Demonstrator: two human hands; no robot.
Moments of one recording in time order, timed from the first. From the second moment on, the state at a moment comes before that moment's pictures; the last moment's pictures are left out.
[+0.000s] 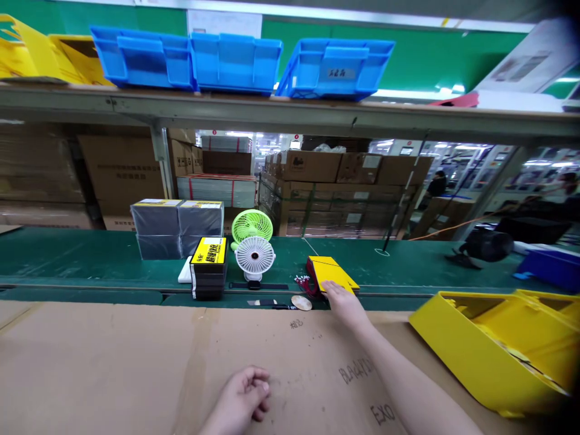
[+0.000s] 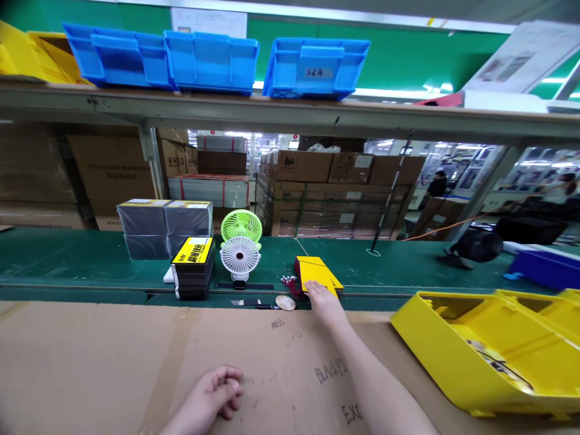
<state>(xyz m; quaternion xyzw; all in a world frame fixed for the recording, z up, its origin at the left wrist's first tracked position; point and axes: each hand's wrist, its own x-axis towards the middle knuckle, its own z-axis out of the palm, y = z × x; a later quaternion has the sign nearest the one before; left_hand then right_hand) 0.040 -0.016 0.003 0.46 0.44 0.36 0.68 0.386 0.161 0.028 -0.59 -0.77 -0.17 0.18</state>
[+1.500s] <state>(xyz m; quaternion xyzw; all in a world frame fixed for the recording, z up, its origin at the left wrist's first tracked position) 0.035 -0.045 0.016 0.55 0.33 0.36 0.68 0.232 -0.052 0.192 -0.46 -0.63 -0.19 0.60</state>
